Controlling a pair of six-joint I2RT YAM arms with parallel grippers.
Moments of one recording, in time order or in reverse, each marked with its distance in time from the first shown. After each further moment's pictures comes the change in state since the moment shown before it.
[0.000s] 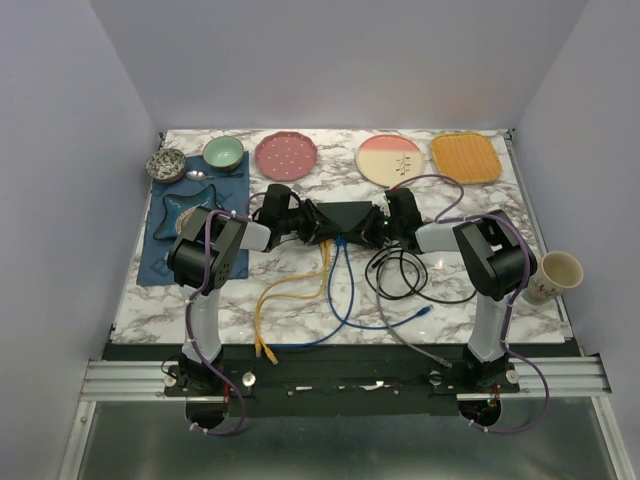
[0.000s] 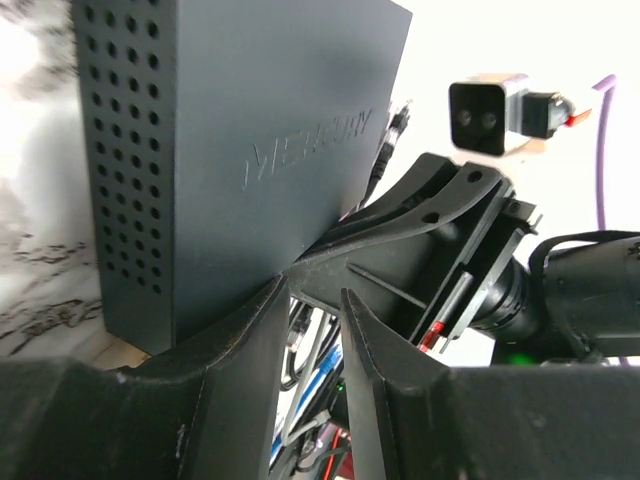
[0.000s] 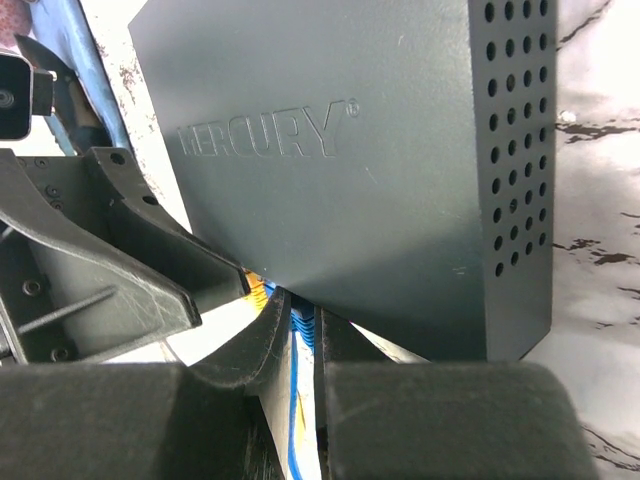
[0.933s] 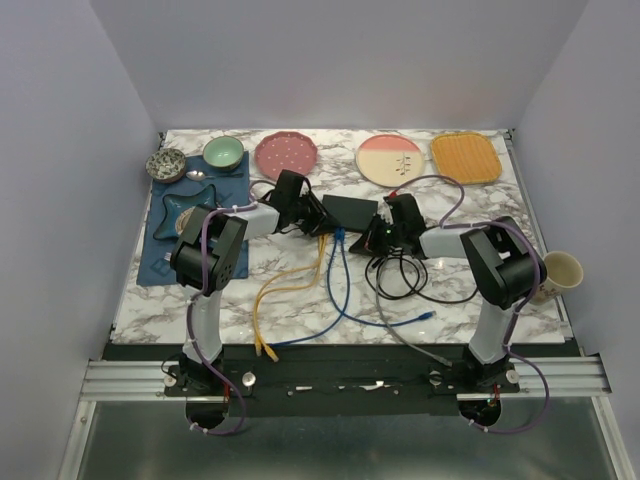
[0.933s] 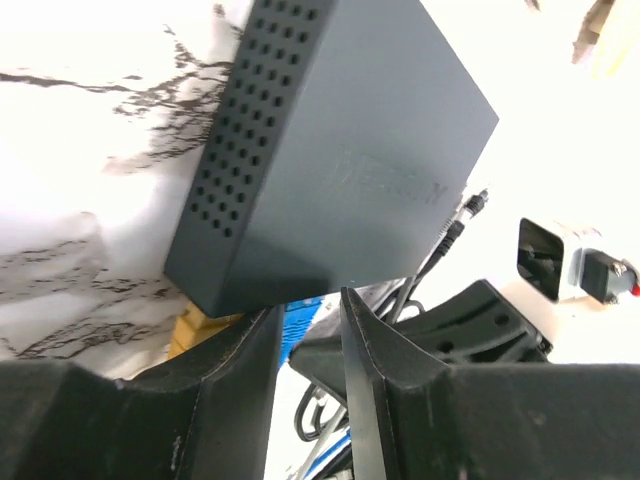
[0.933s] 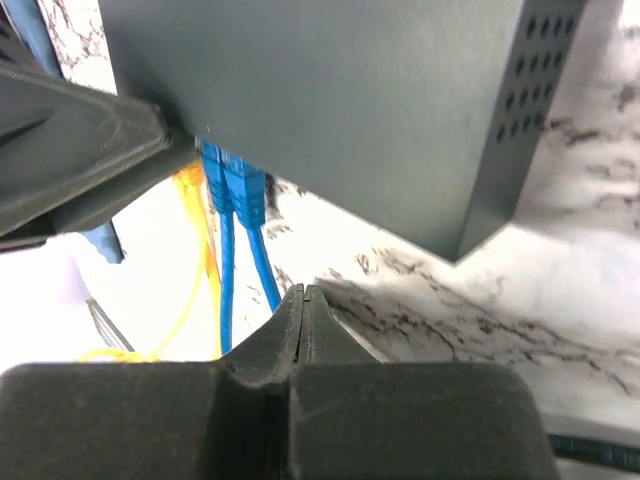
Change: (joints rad) left arm -0.034 0.001 0.230 -0.465 -0.259 0.109; right arm 0.008 -0.077 -0.064 -0.088 0.016 -0.158
